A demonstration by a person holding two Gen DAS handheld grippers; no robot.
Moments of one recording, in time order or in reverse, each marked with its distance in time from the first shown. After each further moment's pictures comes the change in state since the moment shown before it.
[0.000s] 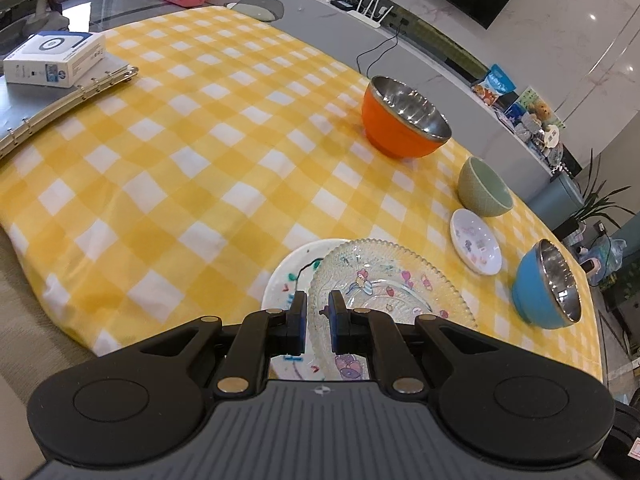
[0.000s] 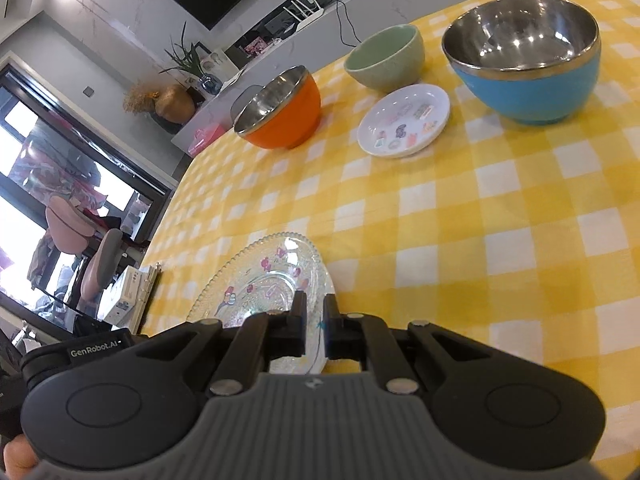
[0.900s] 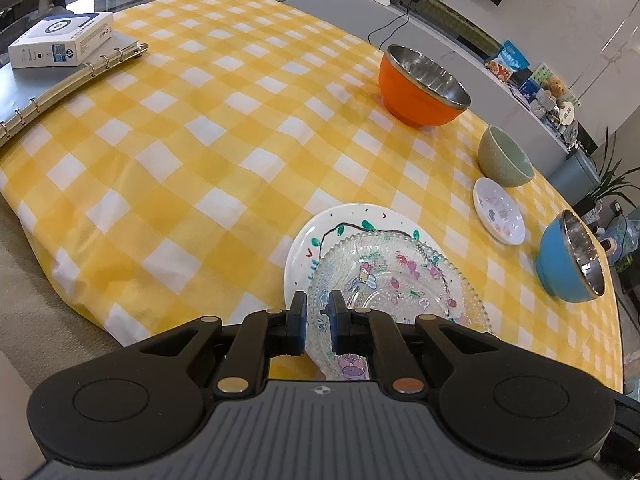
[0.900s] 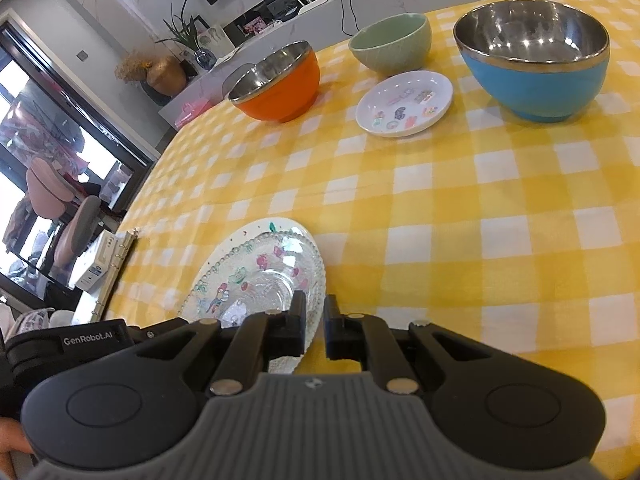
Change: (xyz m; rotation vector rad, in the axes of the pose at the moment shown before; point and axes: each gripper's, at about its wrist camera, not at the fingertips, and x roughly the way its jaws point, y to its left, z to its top) left arm 0.009 0.004 -0.014 0.029 0.058 0.053; right arm 0.009 0.007 -0.011 -0.089 0.046 -0.086
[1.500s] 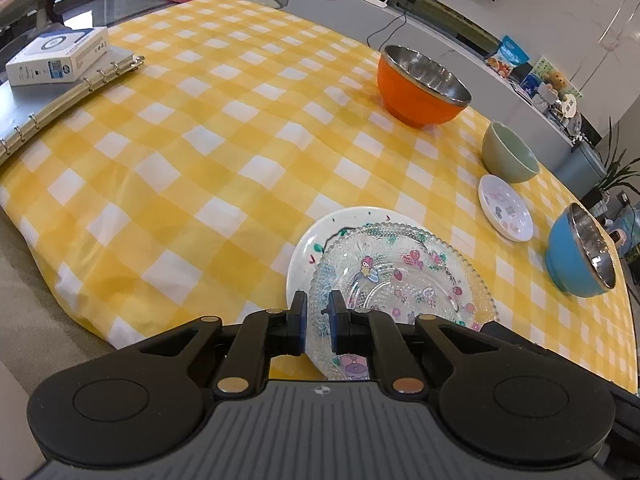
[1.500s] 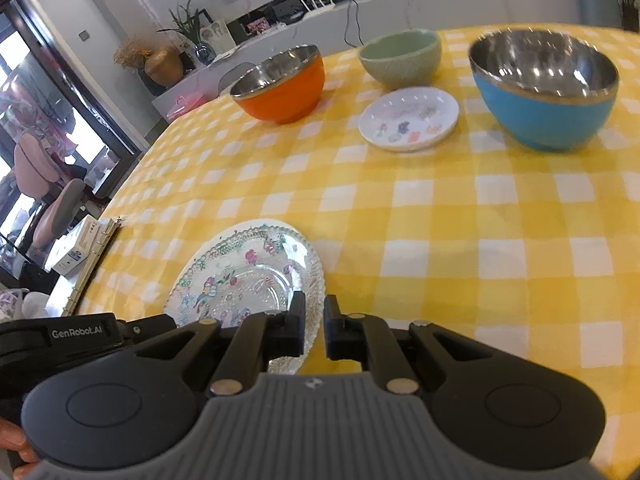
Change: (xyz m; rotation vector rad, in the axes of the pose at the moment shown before) left arm 0.003 -0.004 0.000 0.039 -0.026 0.031; right arm 0.006 0.012 0.001 -0.107 -0.041 -0.067
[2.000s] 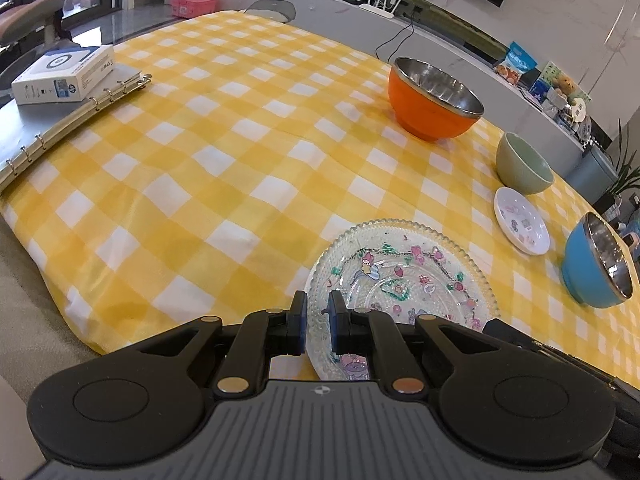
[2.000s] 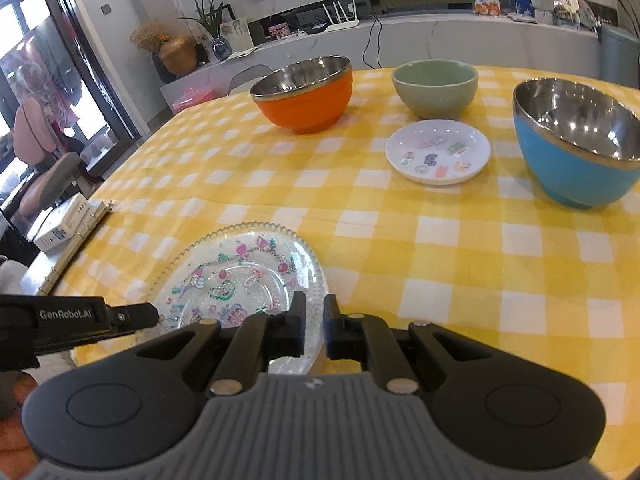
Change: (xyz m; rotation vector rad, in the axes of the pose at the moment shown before) left arm 0.005 0.000 0.006 0.020 -0.036 0.042; right arm 0.016 0.019 0.004 -0.137 -0.031 -0.049
